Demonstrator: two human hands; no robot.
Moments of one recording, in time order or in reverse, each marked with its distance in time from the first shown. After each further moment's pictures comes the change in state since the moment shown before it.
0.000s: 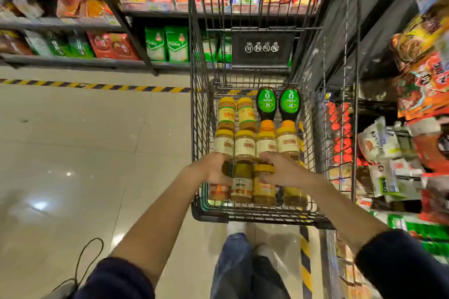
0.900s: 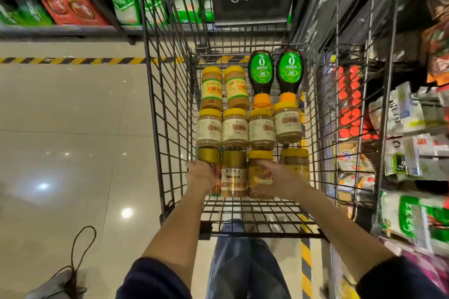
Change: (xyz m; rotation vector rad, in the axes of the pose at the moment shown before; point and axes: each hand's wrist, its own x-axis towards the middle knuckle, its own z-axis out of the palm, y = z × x) left_hand 0.096 -0.032 0.105 -0.288 0.189 -0.680; right_hand 0.053 0.079 0.070 0.278 -0.023 -0.011
